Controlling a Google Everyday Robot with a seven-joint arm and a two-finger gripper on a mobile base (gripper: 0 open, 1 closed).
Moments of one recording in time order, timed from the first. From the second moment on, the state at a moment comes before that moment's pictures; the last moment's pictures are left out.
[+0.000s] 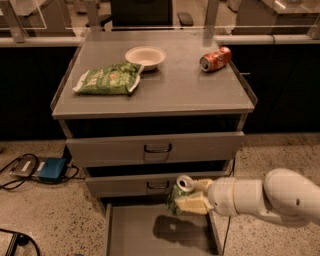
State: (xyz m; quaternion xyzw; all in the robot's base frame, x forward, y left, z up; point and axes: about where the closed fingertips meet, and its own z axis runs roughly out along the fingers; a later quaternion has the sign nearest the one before) arm 0.443 -0.087 0.648 -0.38 0.79 0.32 0.36
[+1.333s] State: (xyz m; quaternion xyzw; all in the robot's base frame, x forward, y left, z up) arm 0.451 -0.093 0.555 -0.34 0.80 0.26 0.41
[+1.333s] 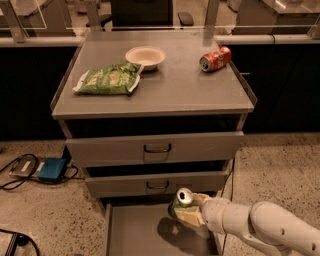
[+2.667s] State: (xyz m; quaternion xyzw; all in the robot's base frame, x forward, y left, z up) arm 0.481 -0.101 0.334 -0.27 0.87 0.25 0.32
